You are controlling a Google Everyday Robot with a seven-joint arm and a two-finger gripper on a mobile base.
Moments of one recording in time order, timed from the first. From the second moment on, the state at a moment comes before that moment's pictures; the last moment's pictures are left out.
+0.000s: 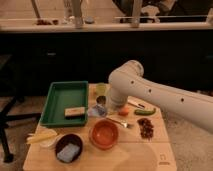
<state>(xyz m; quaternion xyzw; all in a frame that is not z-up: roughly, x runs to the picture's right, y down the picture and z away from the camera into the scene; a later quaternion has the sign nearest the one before) 0.032 0.105 0.675 -0.28 -0.14 -0.05 0.95</state>
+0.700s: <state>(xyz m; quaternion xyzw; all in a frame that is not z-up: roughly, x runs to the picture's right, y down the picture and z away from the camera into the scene) 0.100 0.148 0.658 -0.27 -0.15 0.03 0.95</state>
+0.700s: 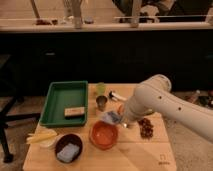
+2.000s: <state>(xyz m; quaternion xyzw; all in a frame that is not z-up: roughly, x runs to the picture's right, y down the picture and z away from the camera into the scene) 0.132 0.222 0.692 -0.32 -0.19 0.11 0.92</state>
